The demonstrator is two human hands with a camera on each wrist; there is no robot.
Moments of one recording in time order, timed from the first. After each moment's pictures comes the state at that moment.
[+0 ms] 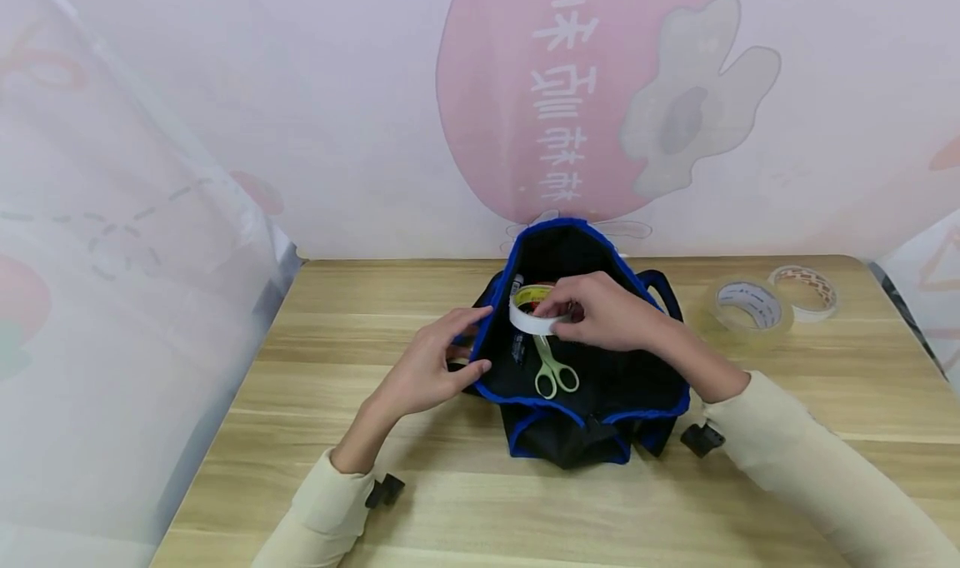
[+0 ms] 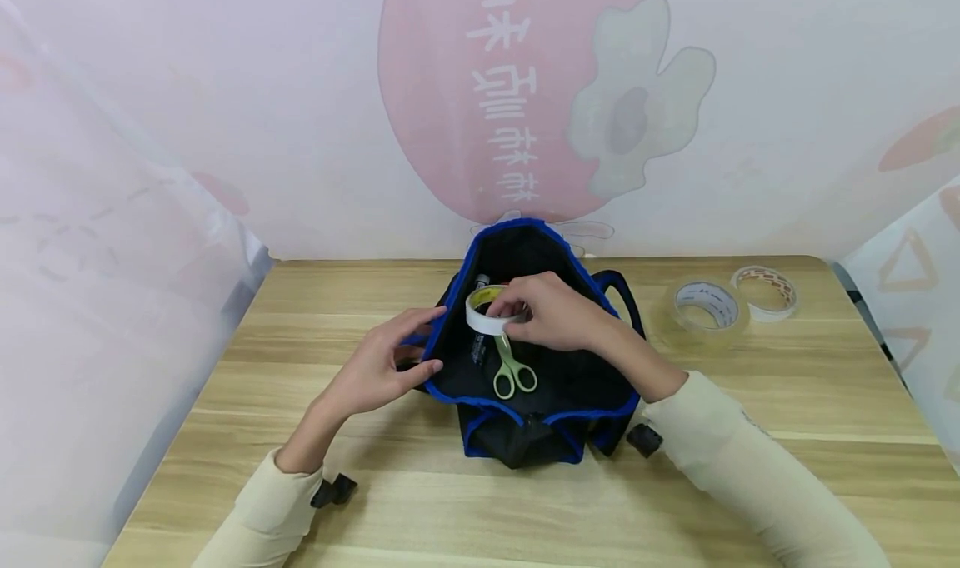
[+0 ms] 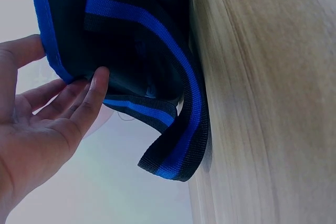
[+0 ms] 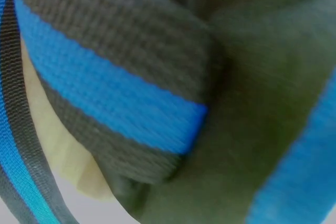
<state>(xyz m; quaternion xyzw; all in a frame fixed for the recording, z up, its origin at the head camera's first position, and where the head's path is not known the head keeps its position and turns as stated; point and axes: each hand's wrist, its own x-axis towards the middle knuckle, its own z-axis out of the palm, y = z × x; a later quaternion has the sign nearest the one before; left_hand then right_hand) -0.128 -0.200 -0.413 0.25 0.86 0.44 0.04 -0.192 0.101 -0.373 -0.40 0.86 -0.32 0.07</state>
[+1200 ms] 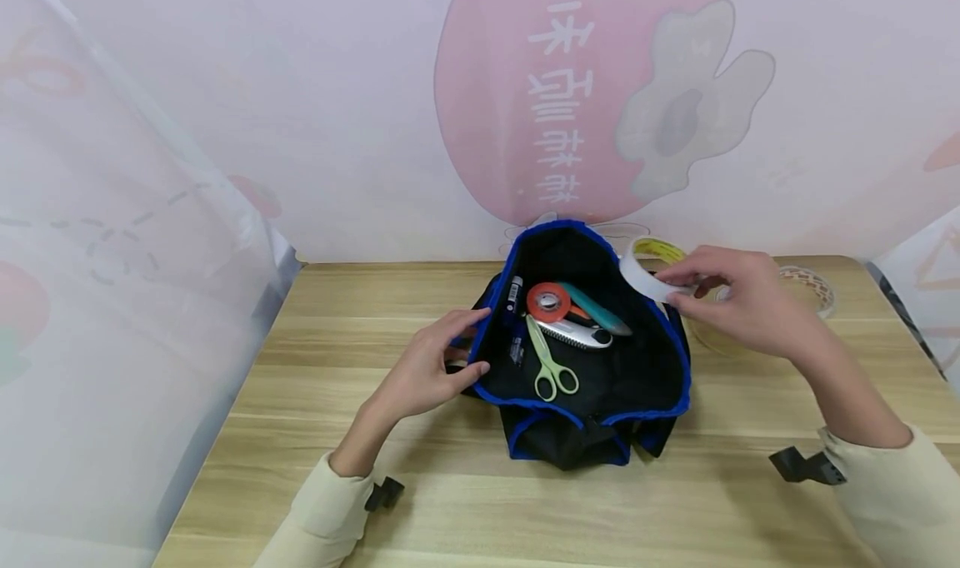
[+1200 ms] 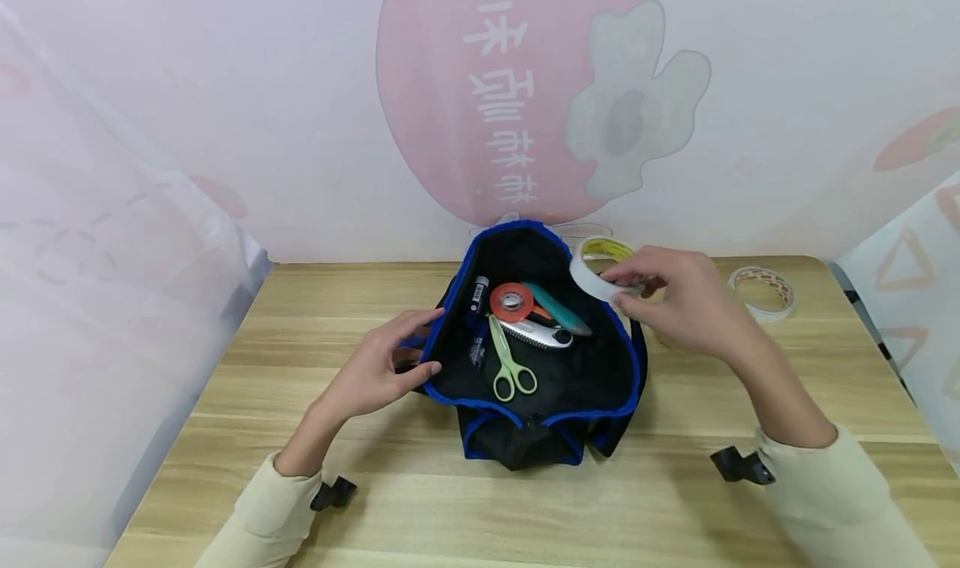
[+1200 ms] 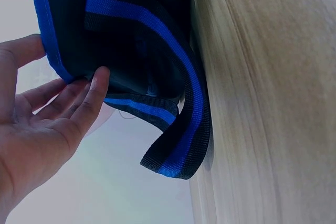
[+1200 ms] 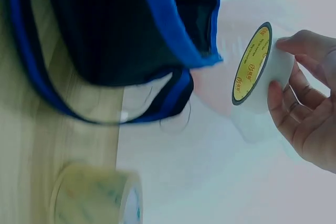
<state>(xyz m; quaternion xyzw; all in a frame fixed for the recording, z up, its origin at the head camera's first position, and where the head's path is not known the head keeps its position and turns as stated) -0.127 -0.200 -0.412 0.25 0.86 0.44 0.03 -0.155 0.219 -0.340 -0.32 0.87 -0.34 -0.14</state>
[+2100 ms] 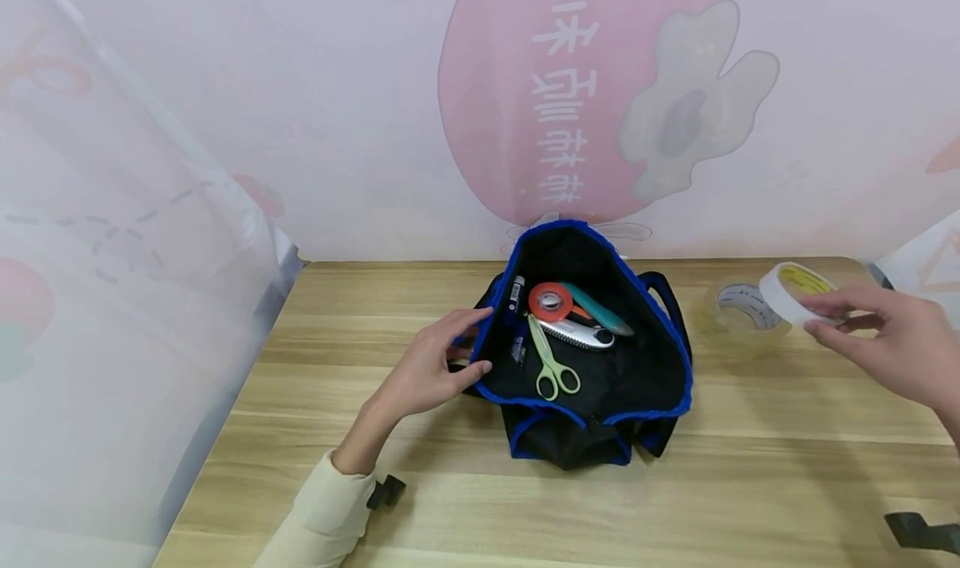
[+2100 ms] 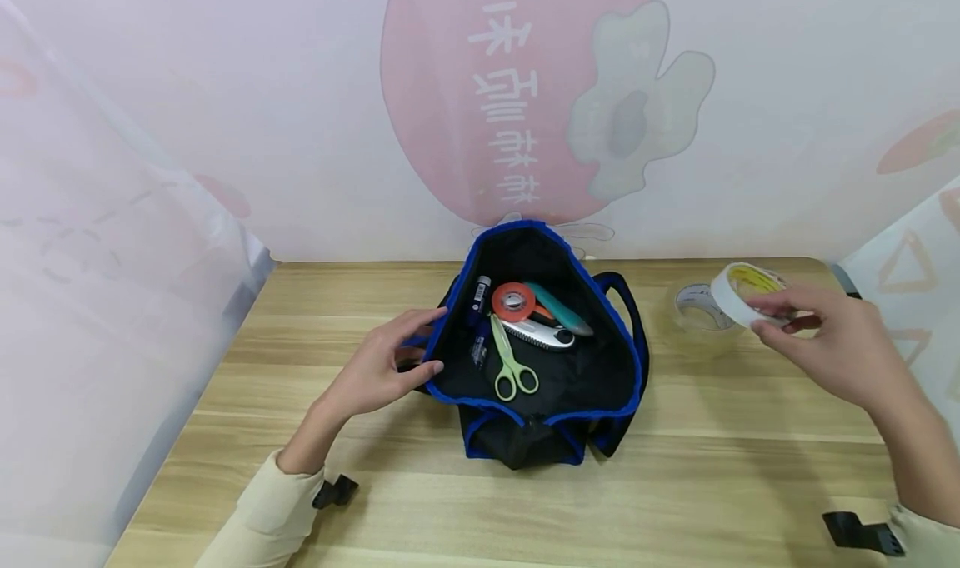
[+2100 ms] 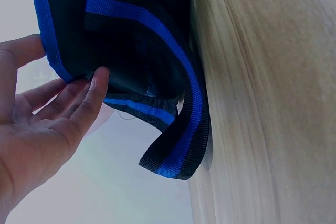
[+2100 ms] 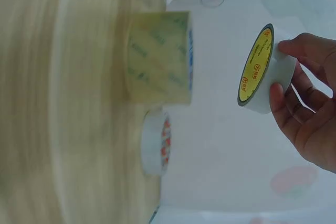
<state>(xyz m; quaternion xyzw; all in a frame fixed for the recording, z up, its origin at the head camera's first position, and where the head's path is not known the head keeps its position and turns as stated) -0.127 -0.200 -0.411 0.25 0.86 0.44 0.03 -0.120 0.344 -0.385 -0.15 0.92 -0.30 -0.17</state>
